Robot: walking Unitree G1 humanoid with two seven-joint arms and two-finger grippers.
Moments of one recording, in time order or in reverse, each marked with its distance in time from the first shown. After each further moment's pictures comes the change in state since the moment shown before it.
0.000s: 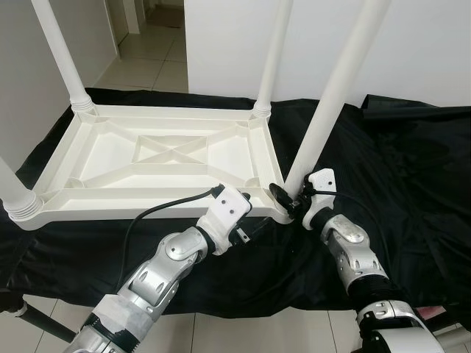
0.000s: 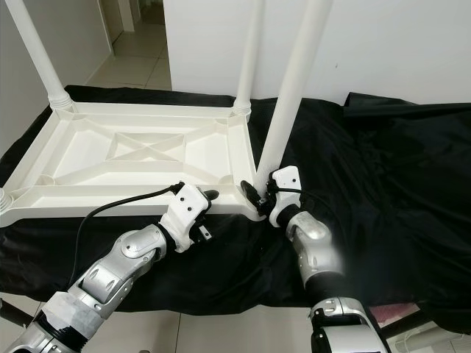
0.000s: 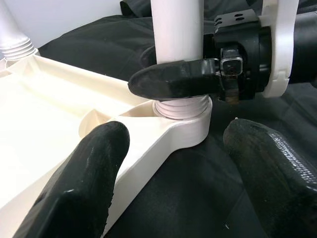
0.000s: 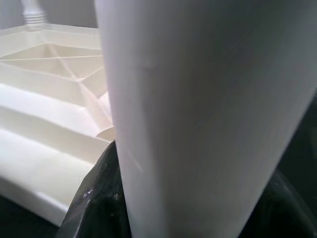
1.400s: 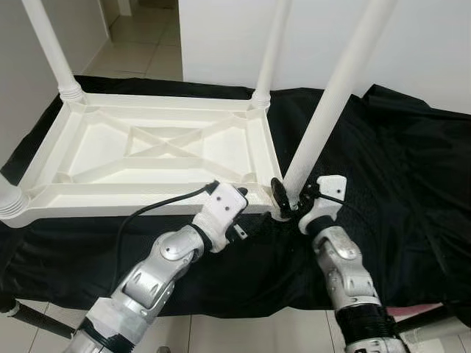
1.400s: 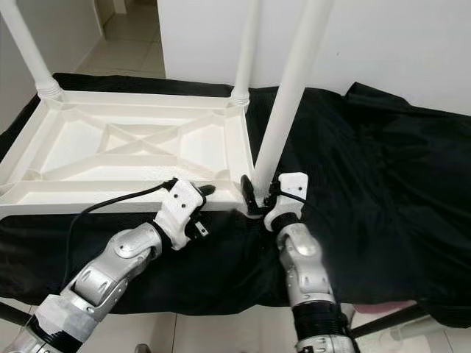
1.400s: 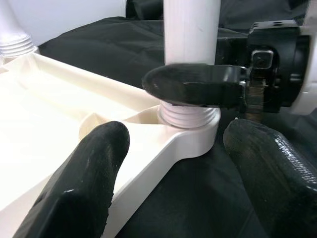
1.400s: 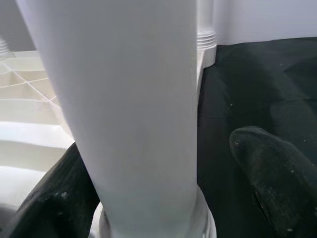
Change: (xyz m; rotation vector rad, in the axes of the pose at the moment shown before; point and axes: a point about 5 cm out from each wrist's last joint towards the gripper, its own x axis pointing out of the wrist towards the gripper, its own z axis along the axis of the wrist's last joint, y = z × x) left arm -0.008 0.002 0.014 0.014 -0.044 0.013; right arm -0.024 0.012 0.015 0.103 -0.104 -0.119
